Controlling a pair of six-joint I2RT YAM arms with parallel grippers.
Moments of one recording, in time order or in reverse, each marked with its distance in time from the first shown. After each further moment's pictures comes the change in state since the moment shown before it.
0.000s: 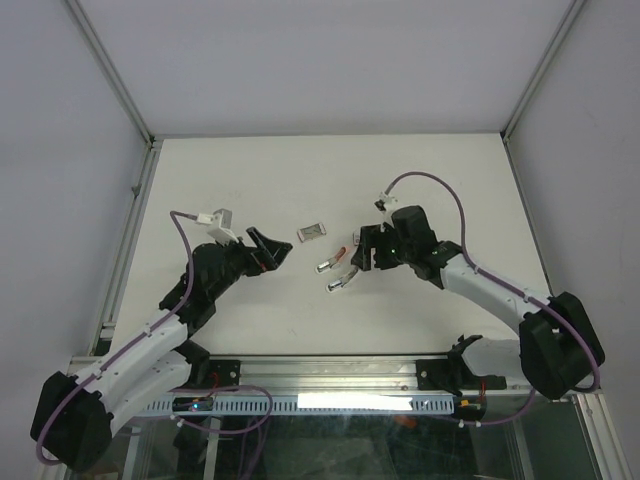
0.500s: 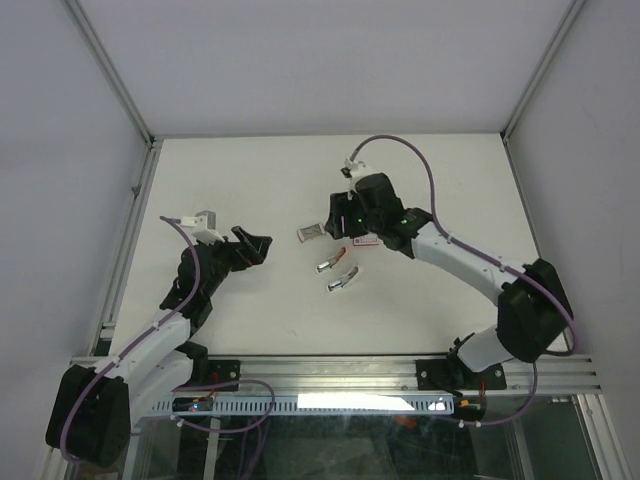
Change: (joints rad) left arm 0.229 0.132 -0.072 0.195 0.036 0.136; right arm 0.115 0.160 0.365 -0.080 0.200 -0.016
